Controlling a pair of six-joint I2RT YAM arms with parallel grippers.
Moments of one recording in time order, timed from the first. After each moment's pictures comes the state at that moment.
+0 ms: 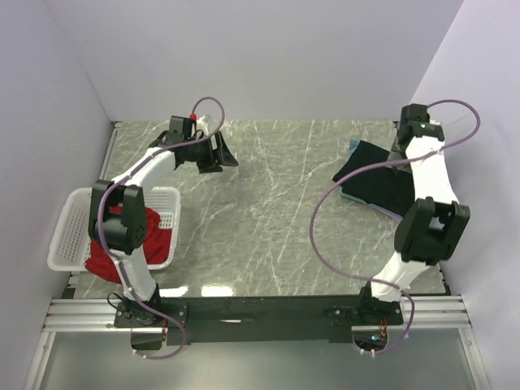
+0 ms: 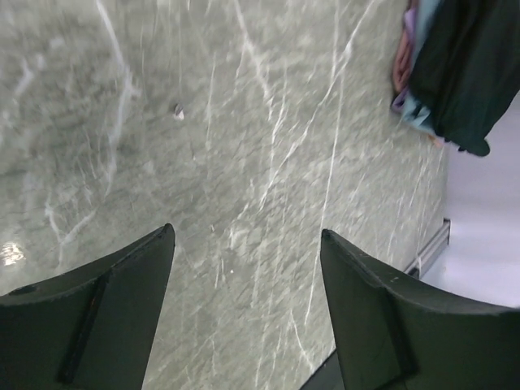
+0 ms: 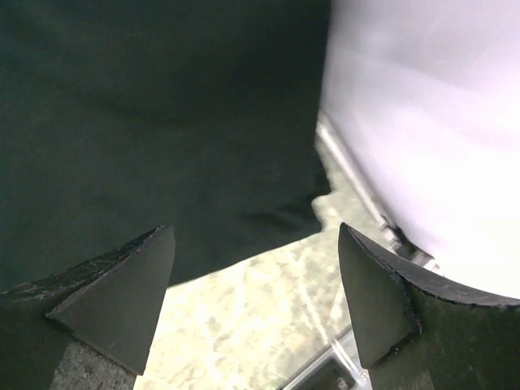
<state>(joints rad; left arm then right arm) -0.21 1.87 1.42 -0.36 0.61 -0.47 -0.22 1.75 1.66 -1.04 0.49 0.23</state>
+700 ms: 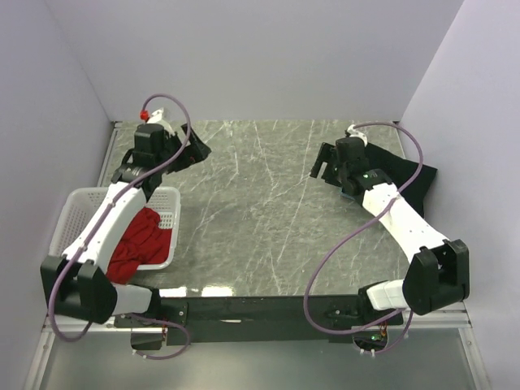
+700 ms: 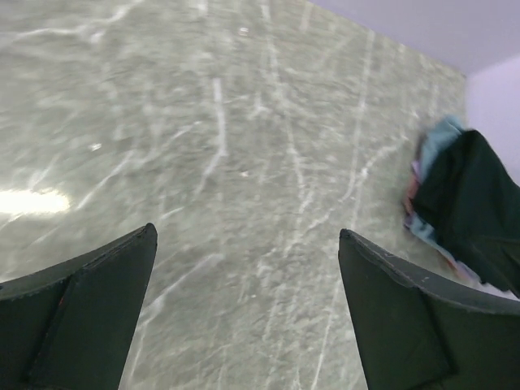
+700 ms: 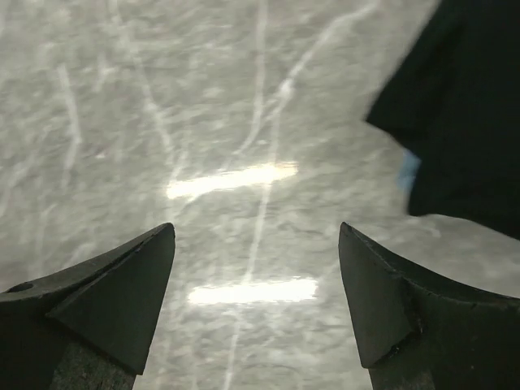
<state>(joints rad) -0.21 1.32 1.18 -0.32 0.13 -0.58 0.28 1.34 1.07 -0.41 0.17 0.52</state>
